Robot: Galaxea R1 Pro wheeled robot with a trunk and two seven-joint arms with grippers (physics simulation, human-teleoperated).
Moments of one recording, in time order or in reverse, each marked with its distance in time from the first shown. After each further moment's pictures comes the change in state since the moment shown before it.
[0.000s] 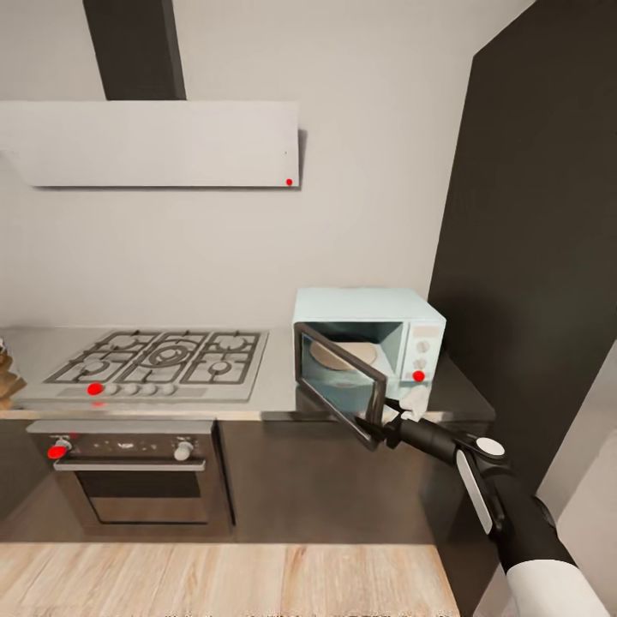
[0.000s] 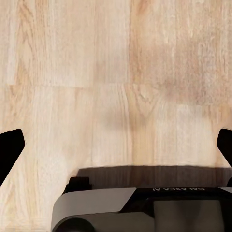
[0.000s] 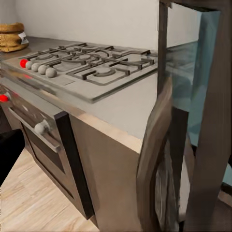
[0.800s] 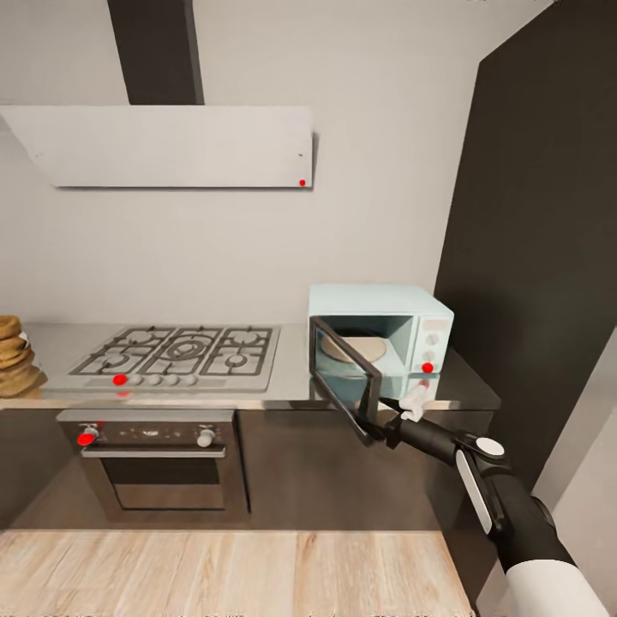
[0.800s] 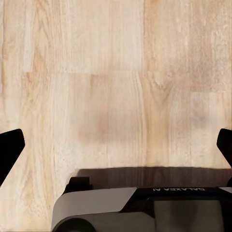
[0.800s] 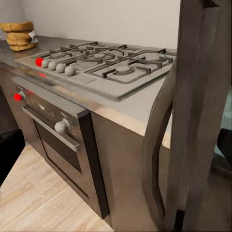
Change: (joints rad) left arm 0.000 0.000 0.000 0.000 0.000 -0.001 0.000; right arm 0.000 0.001 0.000 0.000 0.001 0.000 0.000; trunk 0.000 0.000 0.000
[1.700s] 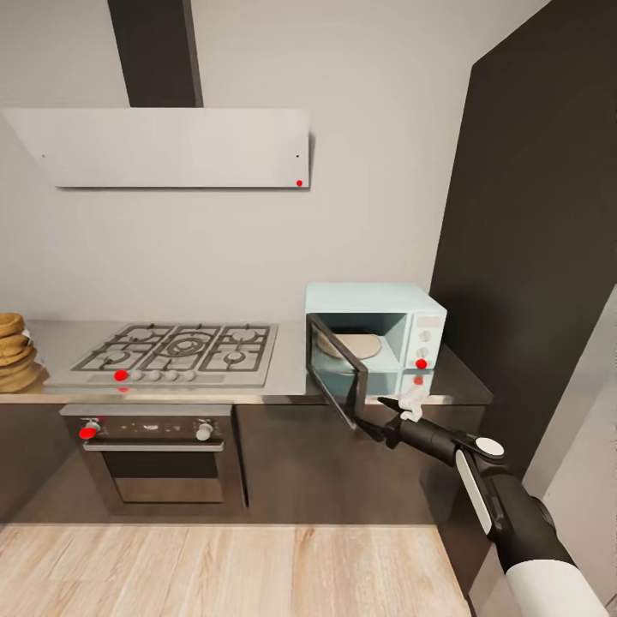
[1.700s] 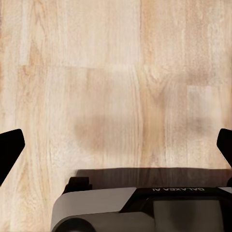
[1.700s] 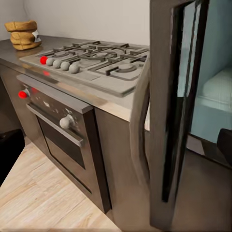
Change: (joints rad) left arm 0.000 -0.001 0.000 0.000 0.000 0.000 0.000; right arm 0.000 0.001 0.002 -0.001 0.000 0.001 0.001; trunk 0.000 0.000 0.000
